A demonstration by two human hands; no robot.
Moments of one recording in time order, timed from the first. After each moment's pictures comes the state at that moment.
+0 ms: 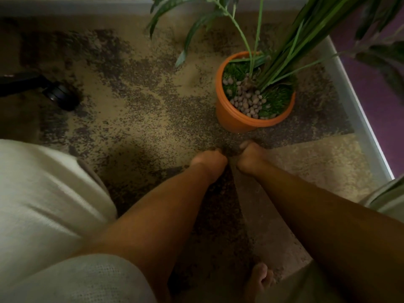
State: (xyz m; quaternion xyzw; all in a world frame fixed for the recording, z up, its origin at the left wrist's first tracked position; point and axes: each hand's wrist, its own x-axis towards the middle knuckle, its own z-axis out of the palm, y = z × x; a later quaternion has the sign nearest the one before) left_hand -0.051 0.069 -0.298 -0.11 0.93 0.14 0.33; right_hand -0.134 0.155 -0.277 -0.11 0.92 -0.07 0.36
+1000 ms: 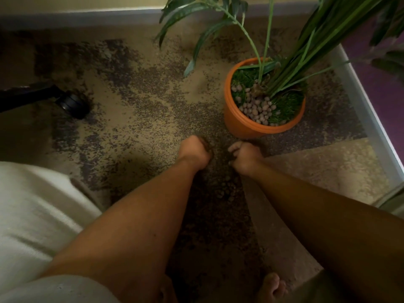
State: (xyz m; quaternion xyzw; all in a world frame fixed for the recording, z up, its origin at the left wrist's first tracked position) left_hand -0.034 0.009 -0.312 -0.45 0.79 0.40 0.11; right_hand -0.137 0.131 -0.309 -0.18 0.90 -0.12 0.38
